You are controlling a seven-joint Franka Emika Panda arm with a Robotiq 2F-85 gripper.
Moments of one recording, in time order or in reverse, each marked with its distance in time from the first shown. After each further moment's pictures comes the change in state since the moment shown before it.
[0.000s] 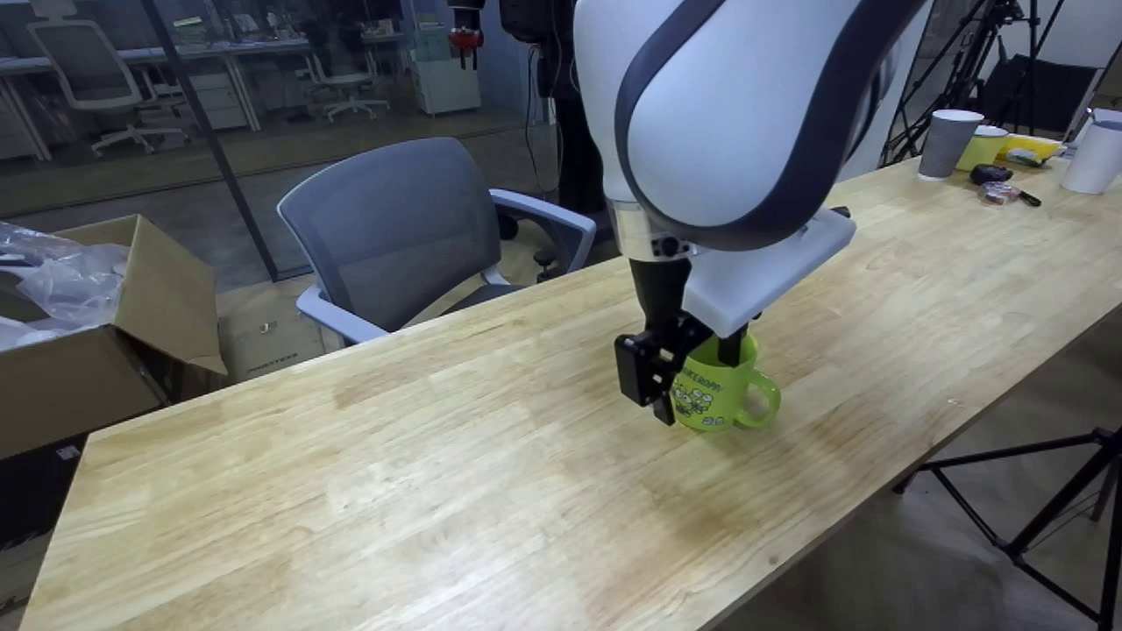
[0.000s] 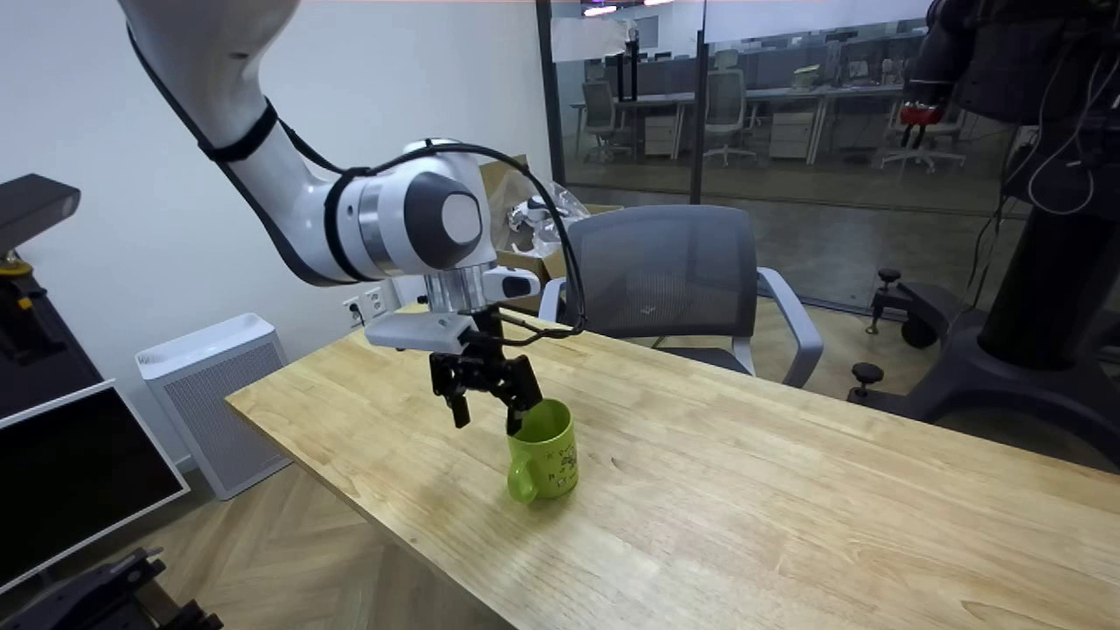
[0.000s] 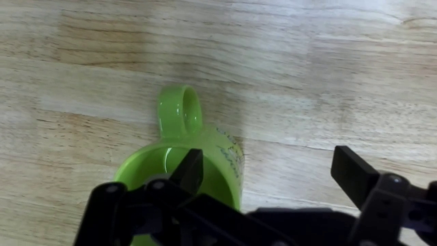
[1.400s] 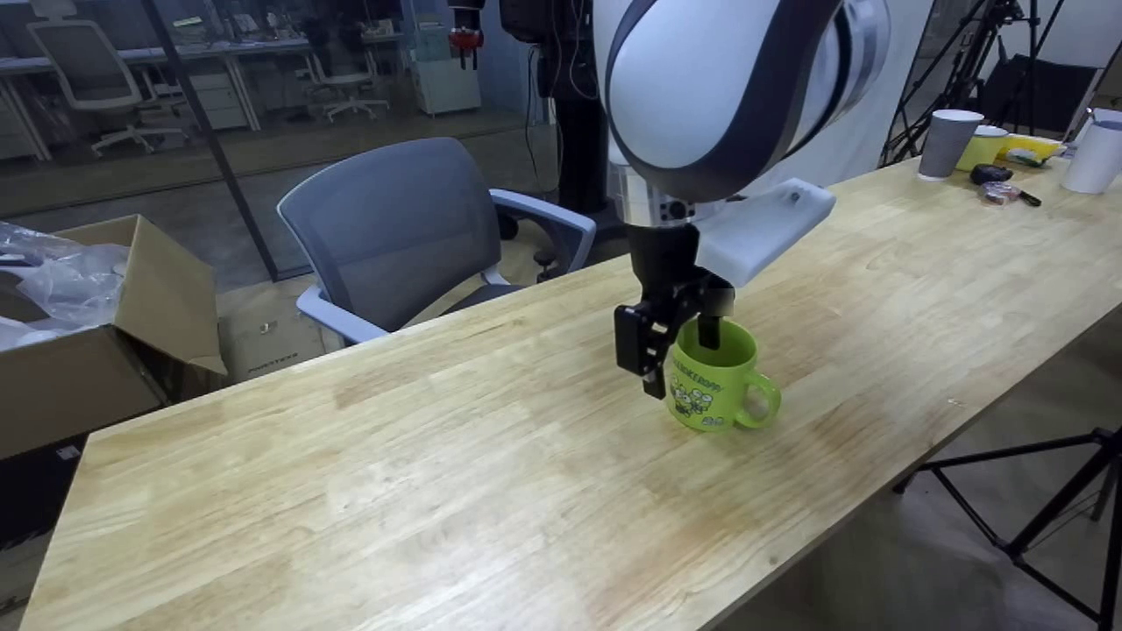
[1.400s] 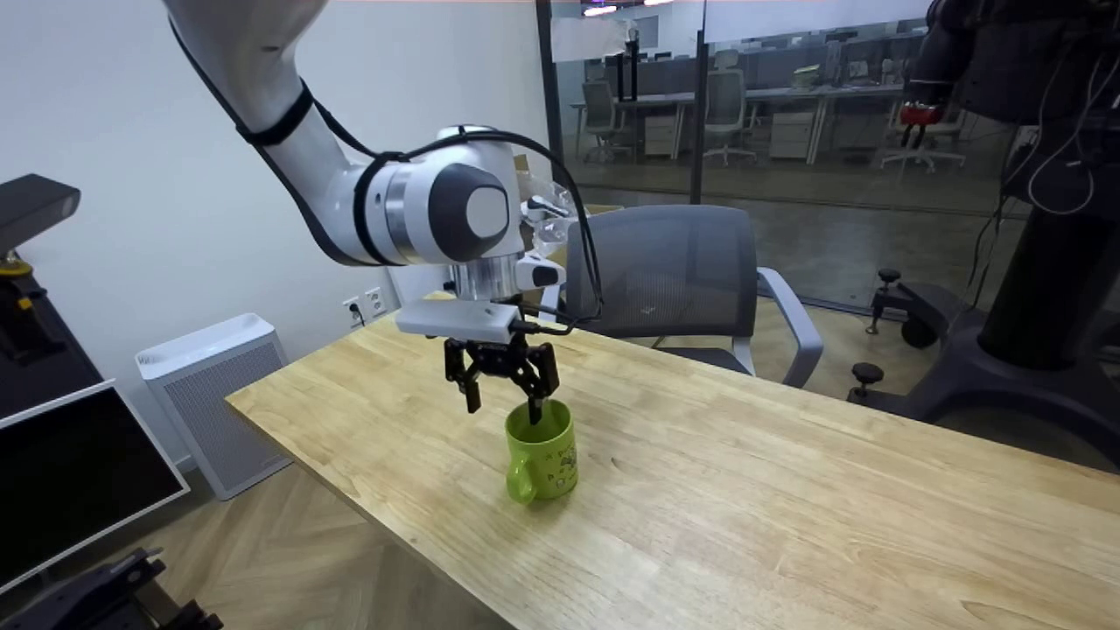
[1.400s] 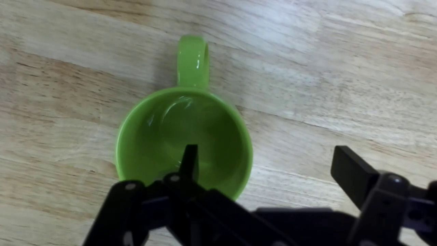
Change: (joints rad) arm -0.080 0.017 0.039 0.058 0.095 -0.002 -0.269
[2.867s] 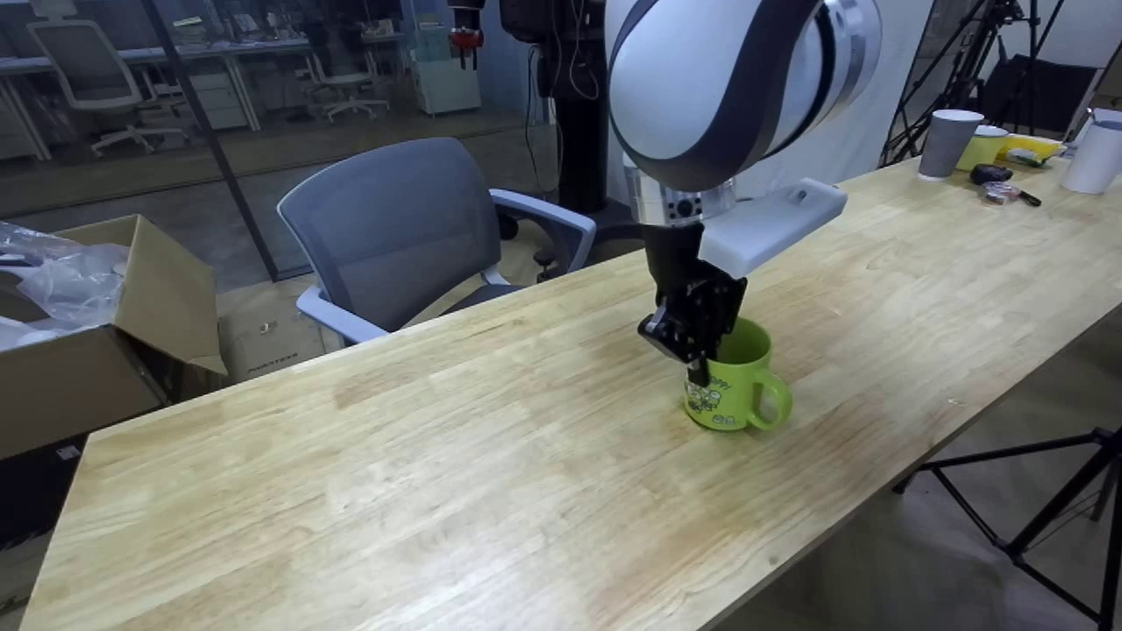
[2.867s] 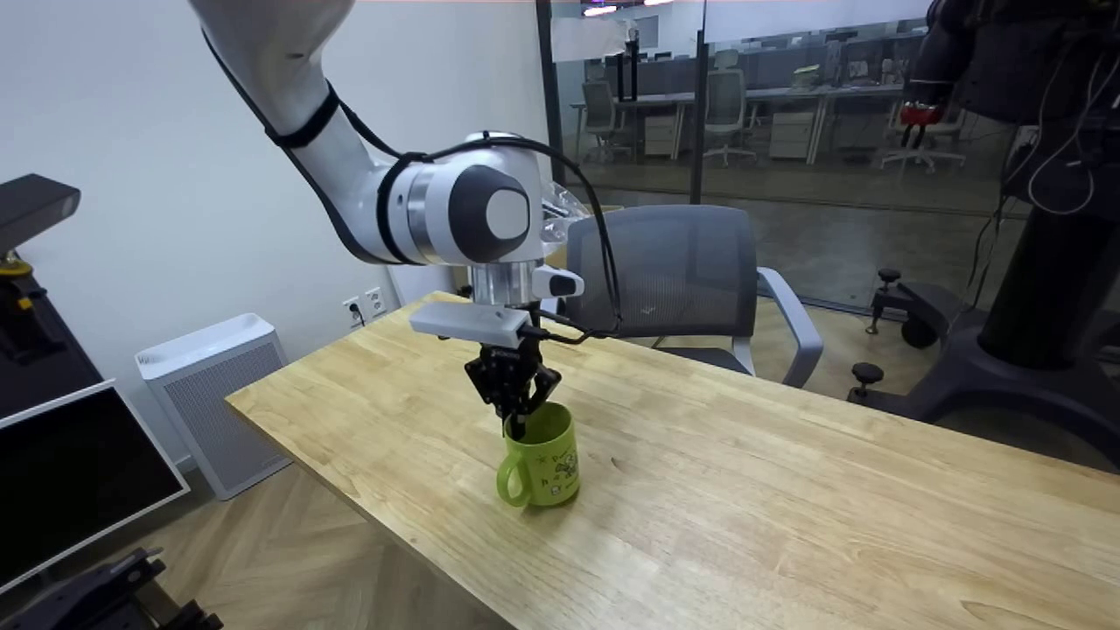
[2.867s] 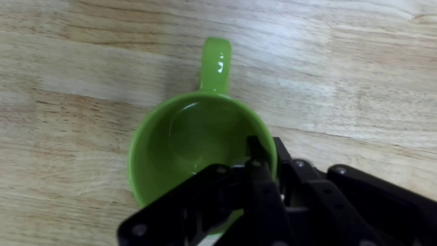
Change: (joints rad) arm -0.004 0.029 -0.029 0.047 0.035 -0.090 0.037
